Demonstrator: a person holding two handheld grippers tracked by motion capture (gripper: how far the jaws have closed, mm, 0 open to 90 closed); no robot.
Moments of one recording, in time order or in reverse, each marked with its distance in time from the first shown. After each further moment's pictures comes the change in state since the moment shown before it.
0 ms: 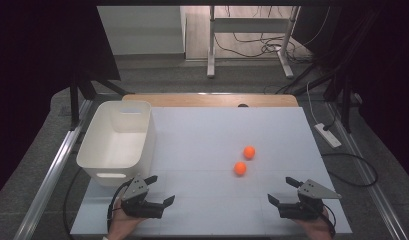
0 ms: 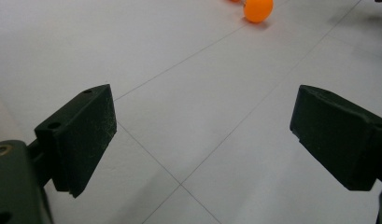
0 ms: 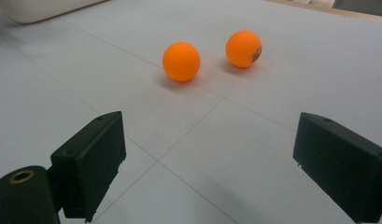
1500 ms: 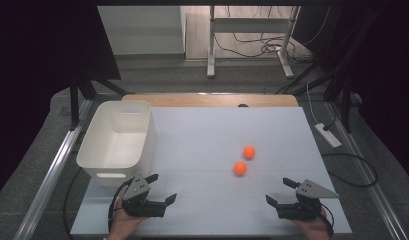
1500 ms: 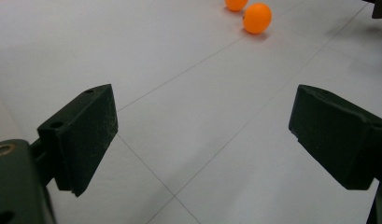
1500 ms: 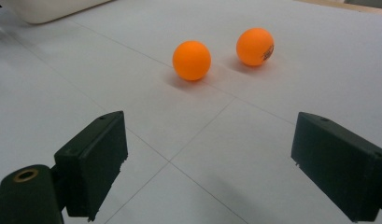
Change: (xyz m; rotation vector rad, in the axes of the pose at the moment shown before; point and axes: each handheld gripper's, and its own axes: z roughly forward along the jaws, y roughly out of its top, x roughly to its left) left arm -0.010 0.013 -0.003 -0.005 0.031 -0.008; right arm 0.004 0.000 0.003 0.007 0.029 0.010
